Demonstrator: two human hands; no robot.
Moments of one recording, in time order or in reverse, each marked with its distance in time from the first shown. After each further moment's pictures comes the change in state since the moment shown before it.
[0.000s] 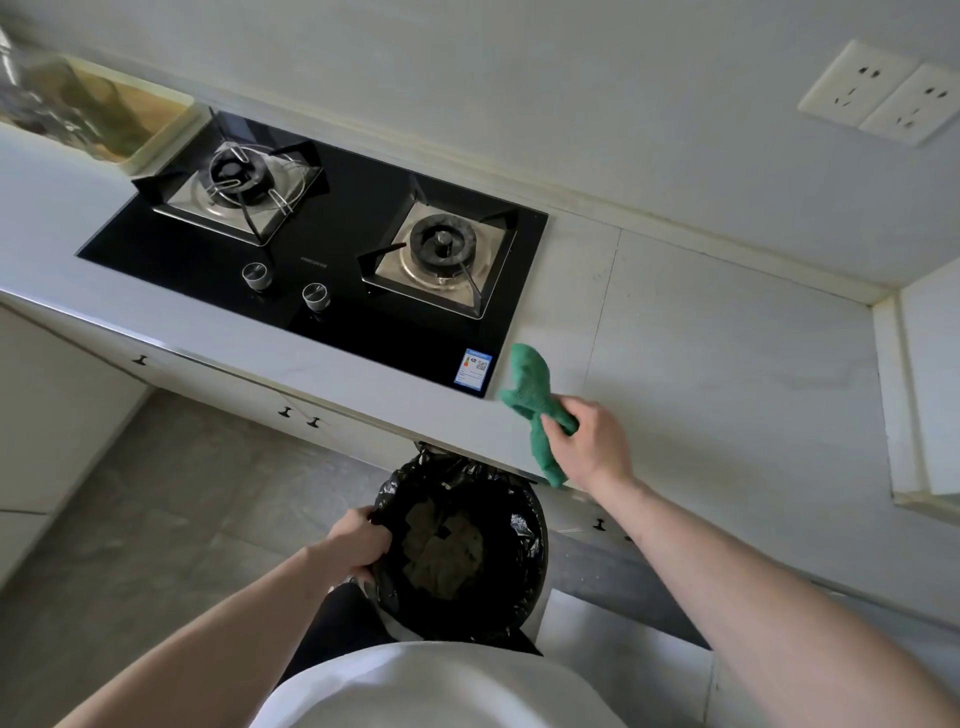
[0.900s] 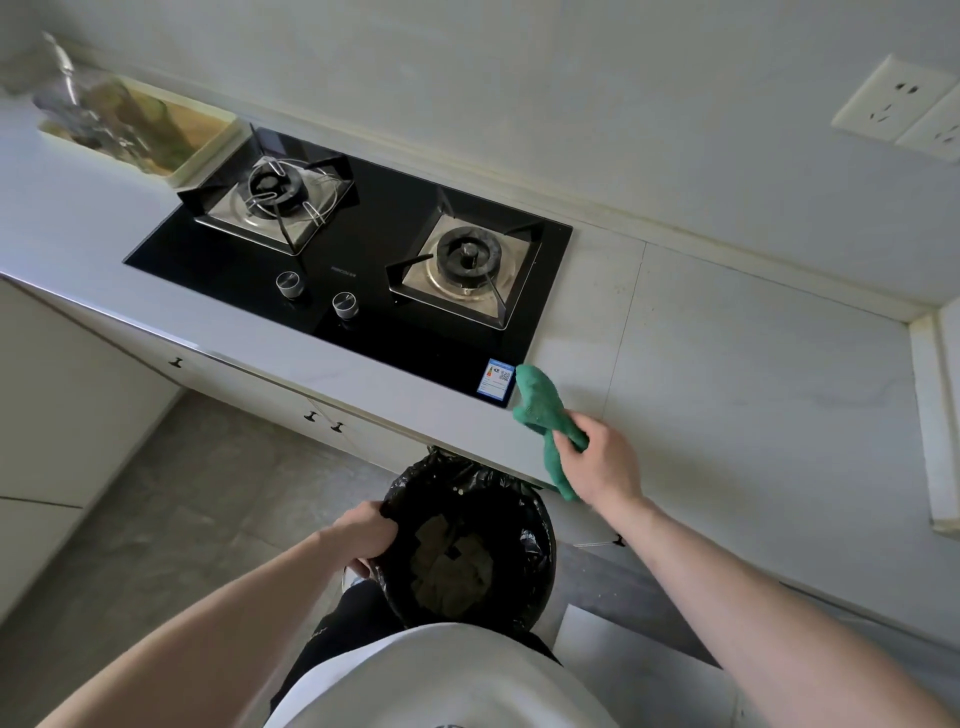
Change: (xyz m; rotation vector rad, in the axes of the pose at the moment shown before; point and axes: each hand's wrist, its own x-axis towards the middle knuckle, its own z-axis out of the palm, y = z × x) left_hand -0.026 0.026 -0.032 0.277 -0.041 -0.027; right_hand -0.007 -0.009 0.014 0.032 -0.004 0.031
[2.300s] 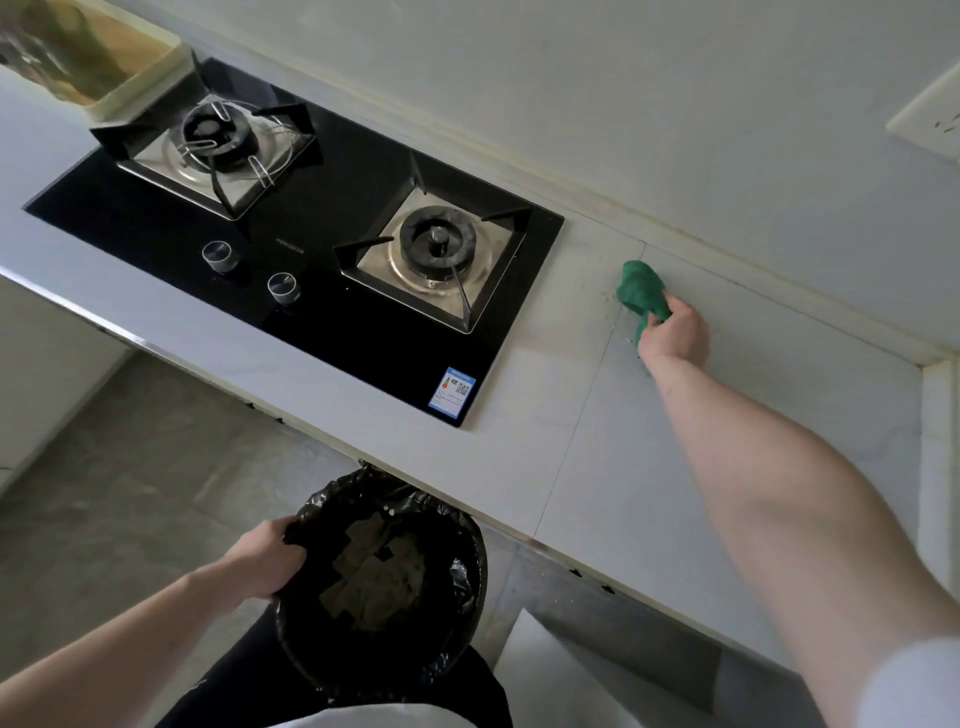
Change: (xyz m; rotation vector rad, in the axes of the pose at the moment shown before) left_hand 0.034 -0.008 0.000 -0.069 0.161 -0.019; right_hand 0.267 0.096 -0.066 -0.145 0.317 0.226
